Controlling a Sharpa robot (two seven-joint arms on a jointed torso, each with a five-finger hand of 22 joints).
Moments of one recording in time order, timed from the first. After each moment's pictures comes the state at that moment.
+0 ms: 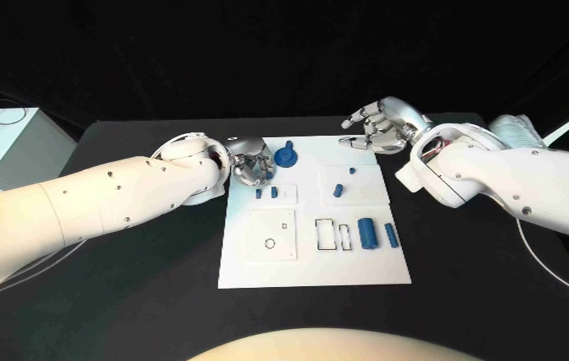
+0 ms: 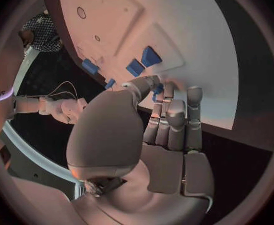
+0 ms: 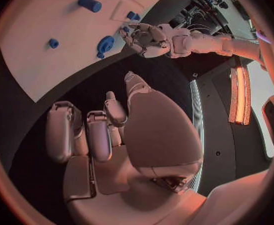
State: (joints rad) left arm 1.23 -0.62 -0.11 1.26 -1.34 -0.11 -0.04; left_hand 1.40 -0.23 0.54 0.05 0.32 0.92 0.16 0.28 0.32 1.06 0.09 0.37 0.10 1.26 0.03 1.37 0.82 0.17 0.91 0.13 1.17 0.89; right arm 1.33 -0.90 -0.16 1.59 -0.92 -0.50 -0.04; right_hand 1.42 -0.16 0.10 0.29 0.27 0.88 0.17 0.21 0.27 1.26 0.08 1.23 1.22 1.47 0.01 1.48 1.31 0.05 1.46 0.11 1.32 1.31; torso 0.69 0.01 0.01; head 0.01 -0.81
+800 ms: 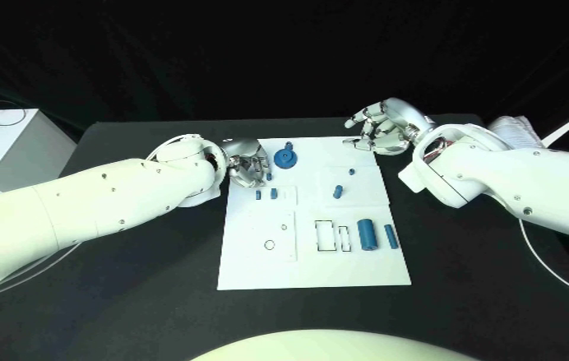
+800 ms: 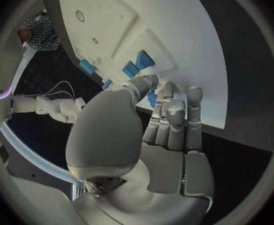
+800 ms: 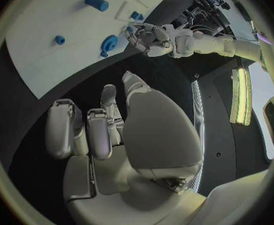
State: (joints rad) left arm 1.23 -0.65 -0.11 1.28 -1.34 -0.10 -0.07; left_hand 1.39 -0.24 0.54 0.06 0.32 0.87 0.17 0.23 0.30 1.06 0.09 0.35 0.11 1.25 0.03 1.37 0.80 0.17 0.92 0.14 1.17 0.89; right arm 1.32 -0.91 -0.16 1.58 -0.94 -0.49 -0.05; right_hand 1.49 -0.18 0.18 0.28 0.25 0.87 0.15 0.24 0.26 1.03 0.09 0.76 0.77 1.47 0.00 1.41 1.31 0.05 1.45 0.10 1.26 1.31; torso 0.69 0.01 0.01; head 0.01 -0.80
